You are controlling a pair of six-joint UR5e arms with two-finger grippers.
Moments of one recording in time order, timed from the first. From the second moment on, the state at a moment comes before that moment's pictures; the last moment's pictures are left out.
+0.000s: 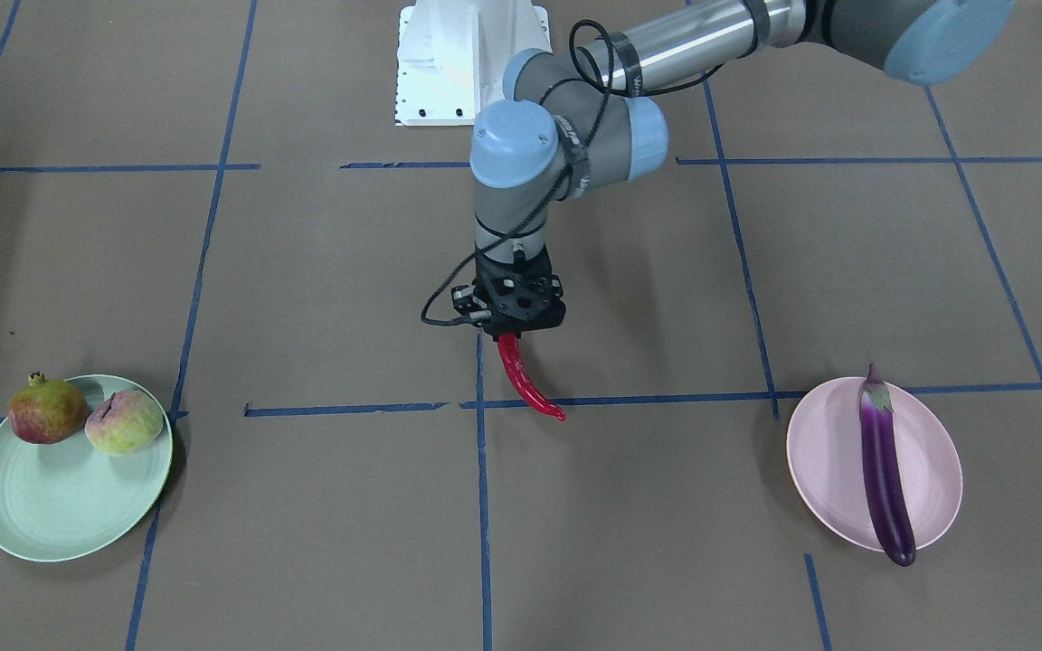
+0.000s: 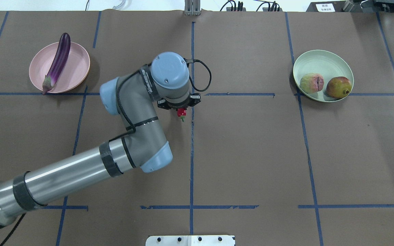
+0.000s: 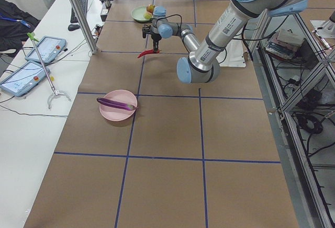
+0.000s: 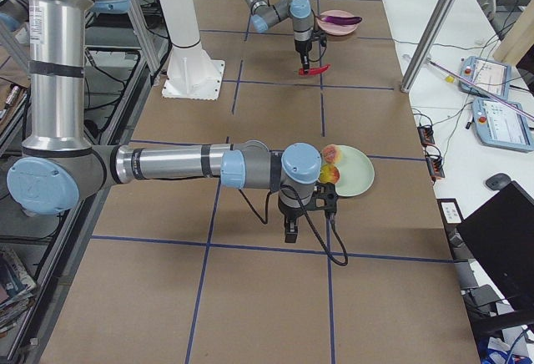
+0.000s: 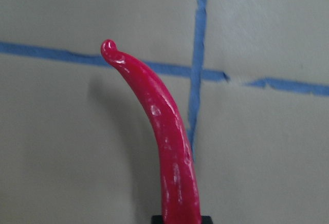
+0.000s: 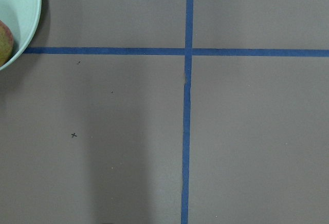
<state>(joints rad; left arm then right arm) -0.62 -2.44 -1.35 -1.71 -1.85 -1.27 1.55 -1.65 1.75 -1.66 2.36 0.01</state>
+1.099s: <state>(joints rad) -1.06 -2.15 -1.30 -1.74 -2.09 -0.43 1.55 -1.66 1.75 -1.66 2.36 0.01</state>
